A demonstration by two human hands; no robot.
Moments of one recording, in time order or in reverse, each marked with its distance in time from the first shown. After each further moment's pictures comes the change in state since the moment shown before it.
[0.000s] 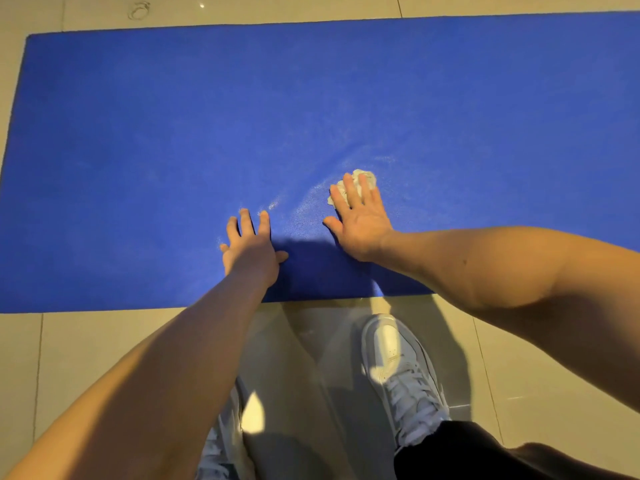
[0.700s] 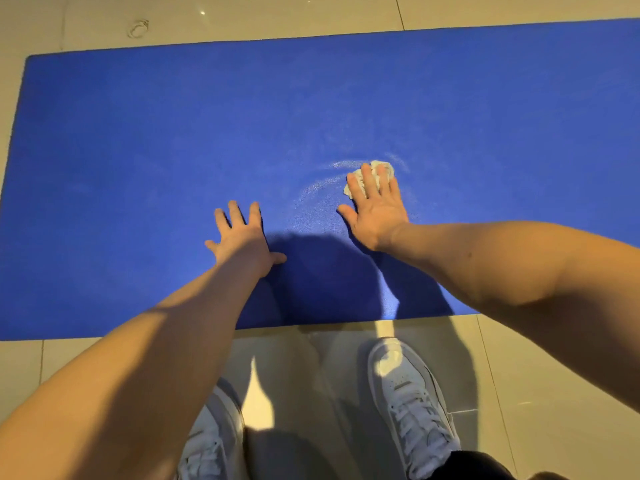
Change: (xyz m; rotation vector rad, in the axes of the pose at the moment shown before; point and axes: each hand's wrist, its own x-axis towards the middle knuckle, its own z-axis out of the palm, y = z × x) left_hand 0.049 -0.004 -0.044 -0.063 -0.100 -0.061; right_hand 0.043 0.035 -0.018 0.016 0.007 0.106
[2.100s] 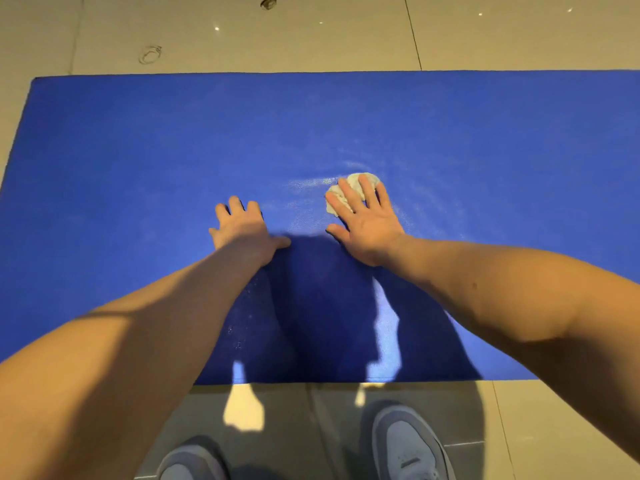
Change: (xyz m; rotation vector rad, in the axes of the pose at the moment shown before) left_hand 0.077 0.021 -0.052 -0.037 0.111 -0.021; right_hand 0.072 -0.008 -0.024 -0.105 0.086 -0.229
